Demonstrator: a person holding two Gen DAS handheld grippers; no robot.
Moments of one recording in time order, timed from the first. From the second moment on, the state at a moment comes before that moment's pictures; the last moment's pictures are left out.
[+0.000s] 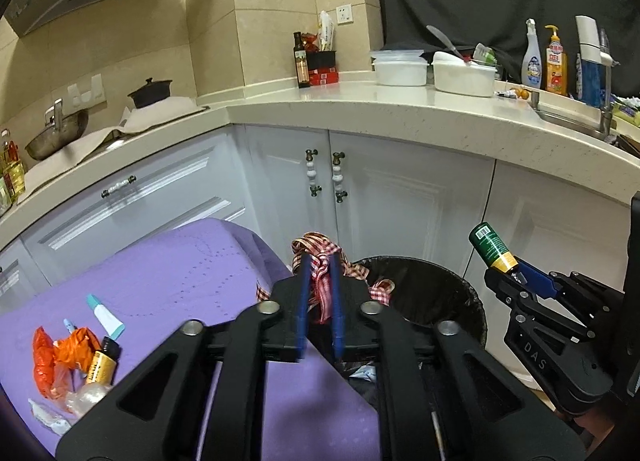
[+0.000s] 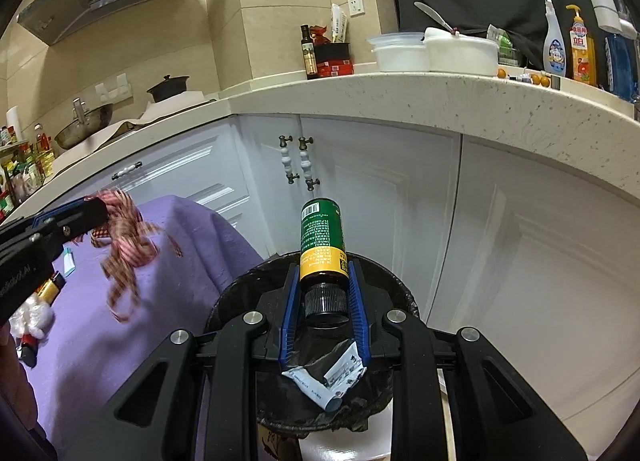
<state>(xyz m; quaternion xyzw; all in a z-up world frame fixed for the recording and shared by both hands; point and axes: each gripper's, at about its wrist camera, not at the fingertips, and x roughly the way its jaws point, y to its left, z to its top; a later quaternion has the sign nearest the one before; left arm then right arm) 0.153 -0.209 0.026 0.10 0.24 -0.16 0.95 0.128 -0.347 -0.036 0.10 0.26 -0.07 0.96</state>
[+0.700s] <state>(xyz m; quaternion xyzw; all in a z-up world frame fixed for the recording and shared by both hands) 0.142 -0.174 0.031 0.09 0.24 -0.12 0.96 0.115 -0.330 -0.019 0.10 0.24 -0.06 0.96</state>
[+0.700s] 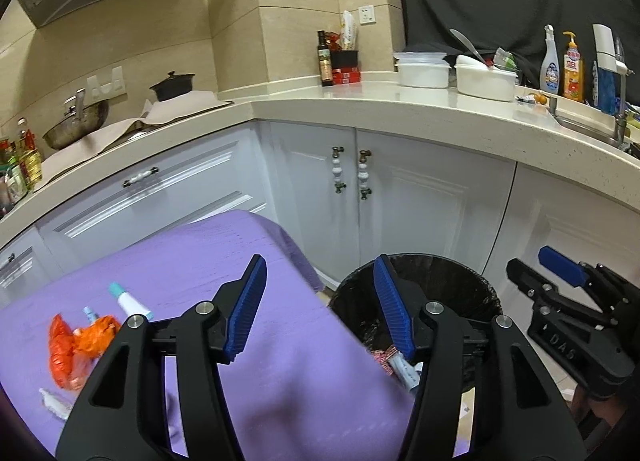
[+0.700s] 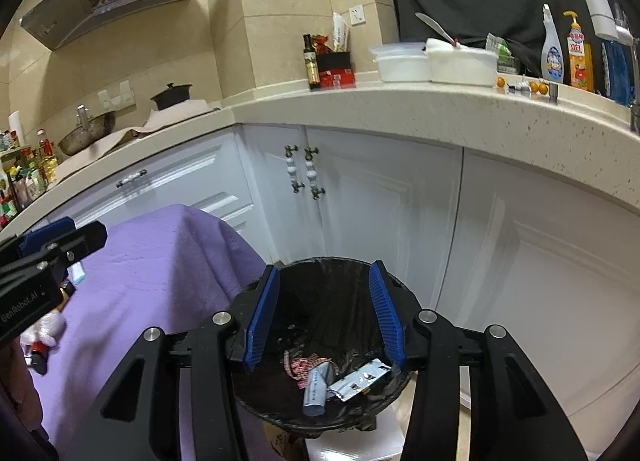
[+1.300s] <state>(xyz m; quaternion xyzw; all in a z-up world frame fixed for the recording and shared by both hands) 0.067 -0.019 0.043 0.04 0.25 0.00 0.97 0.095 -0.209 0.007 0.08 0.23 0.06 0.97</state>
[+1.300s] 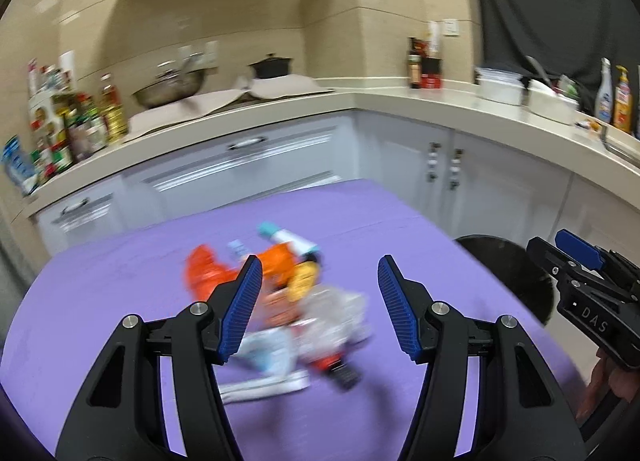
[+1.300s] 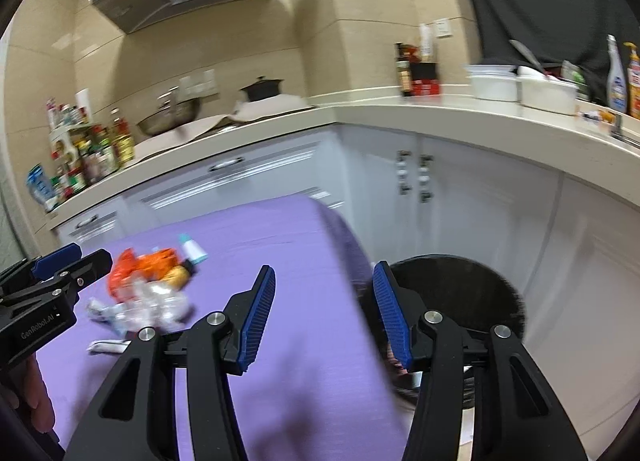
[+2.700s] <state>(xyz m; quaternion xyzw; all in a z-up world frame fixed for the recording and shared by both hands) 0.043 0.114 0.015 0.01 0.28 0.07 0.96 0.129 -0.068 -0.013 0.00 0.33 0.17 0.93</state>
